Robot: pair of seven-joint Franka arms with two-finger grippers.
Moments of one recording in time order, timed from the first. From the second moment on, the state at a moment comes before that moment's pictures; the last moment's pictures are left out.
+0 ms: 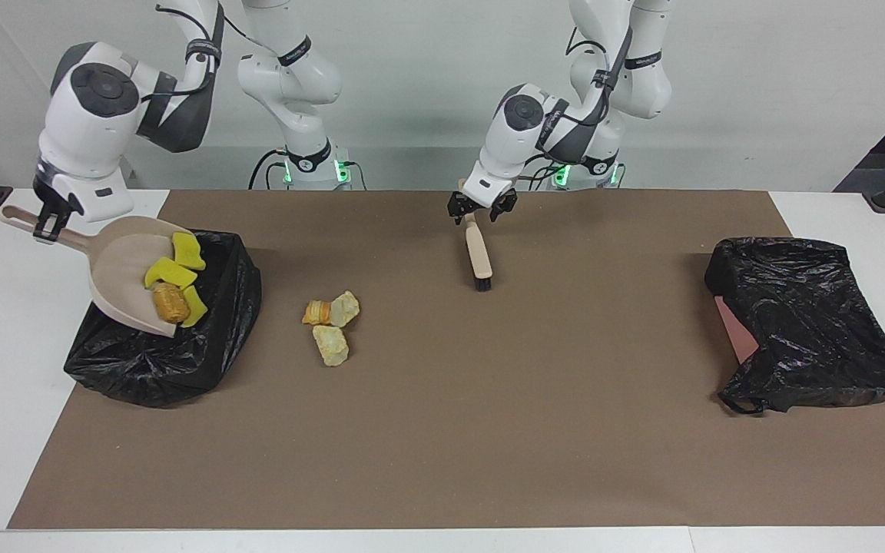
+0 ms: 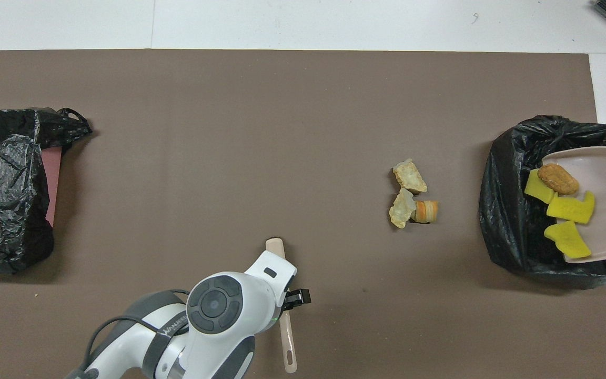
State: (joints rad) left arm -0.74 -0.08 -0.05 -2.36 -0.33 2.29 -0.75; right arm -0.15 -0.03 -0.05 -1.91 -0.81 1.94 -1.62
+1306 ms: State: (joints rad) left arm -0.14 -0.03 -0.04 -1.90 -0.19 1.79 -0.09; right arm 0.06 -0.17 0.03 -1.87 -1.02 1.50 -1.47
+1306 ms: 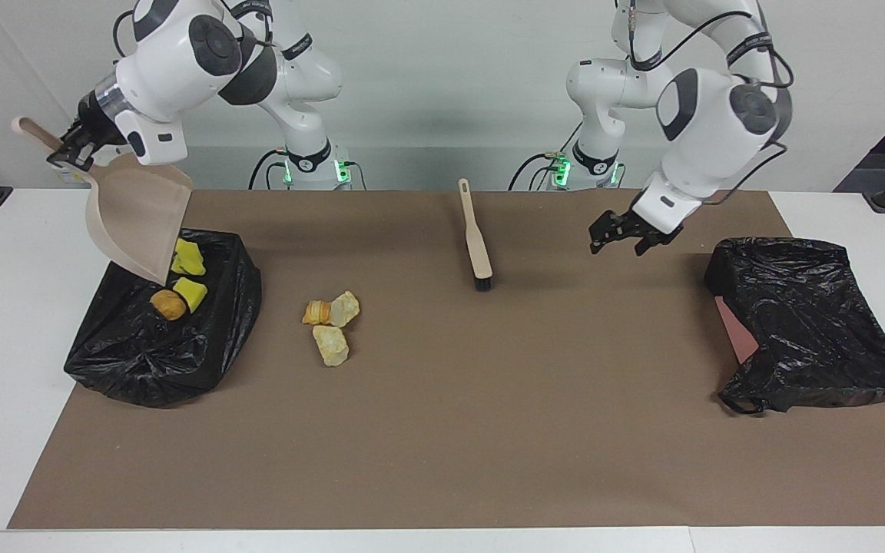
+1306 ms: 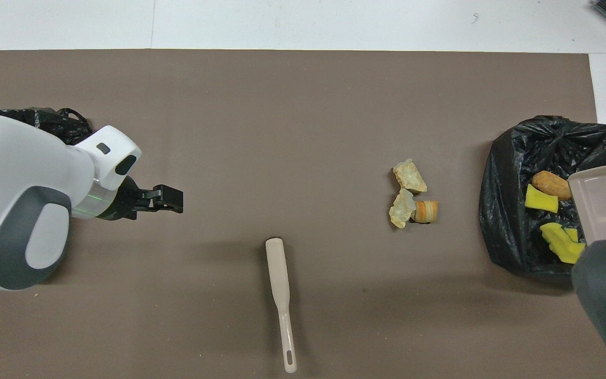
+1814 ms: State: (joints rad) left arm -0.01 -0.04 -0.03 -1.72 -0.06 1.64 0.02; right arm 0.06 -0.18 0.17 -1.85 -0.59 1.39 -1.00
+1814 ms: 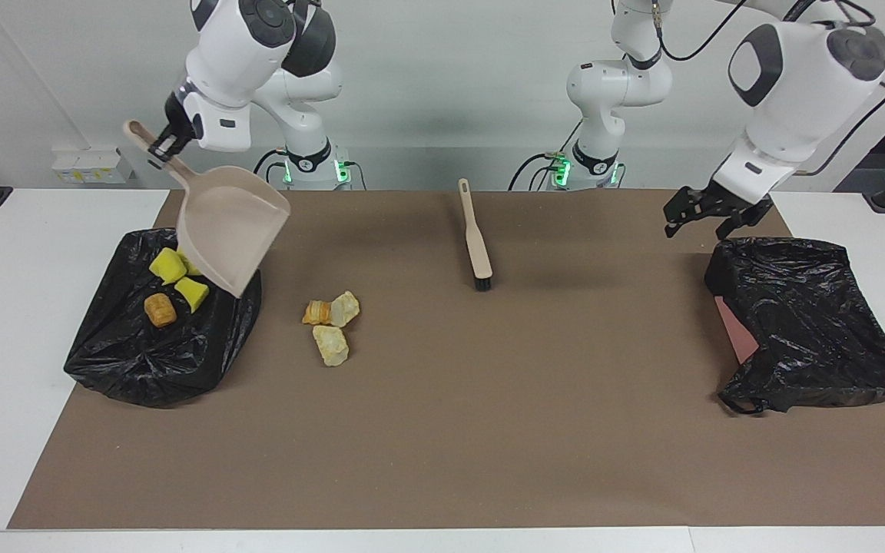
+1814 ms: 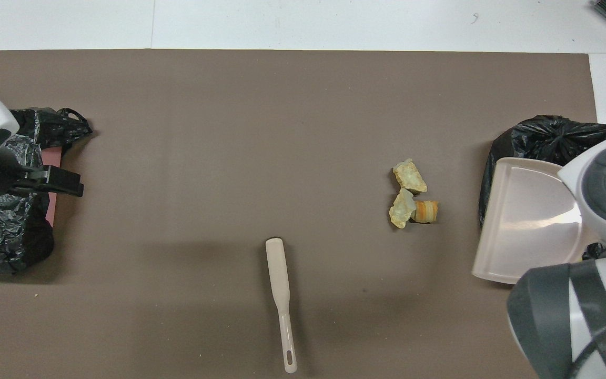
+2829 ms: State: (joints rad) left arm -0.01 -0.03 -0.02 -1.63 -0.02 1.58 0.02; right arm 0.37 0.27 0.21 -1.54 -0.18 1.73 0.41
